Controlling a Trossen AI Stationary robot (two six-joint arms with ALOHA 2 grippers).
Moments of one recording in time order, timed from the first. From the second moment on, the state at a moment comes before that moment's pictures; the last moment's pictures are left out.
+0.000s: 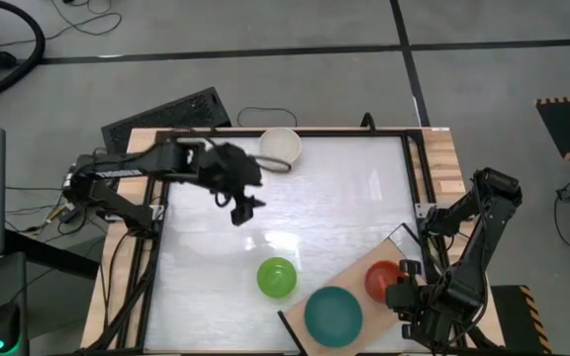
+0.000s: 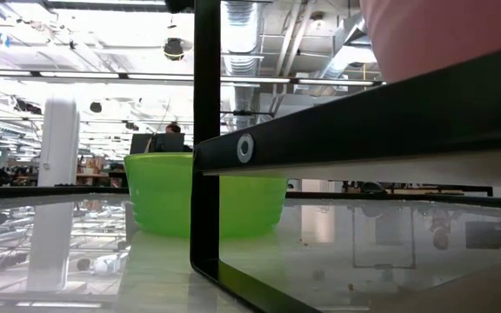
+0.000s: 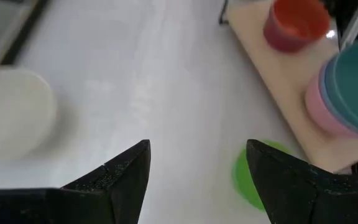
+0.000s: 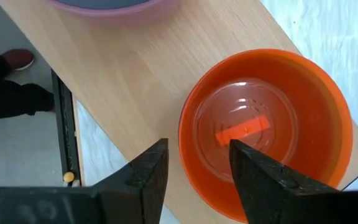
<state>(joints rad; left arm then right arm) 0.02 1.44 1.58 -0.93 -0.04 -0.21 1.06 1.53 1.27 -1.15 0.32 1.14</state>
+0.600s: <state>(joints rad) -0.16 1.44 1.11 -0.55 -0.03 -0.47 1.05 1.50 1.27 -1.10 0.35 1.16</state>
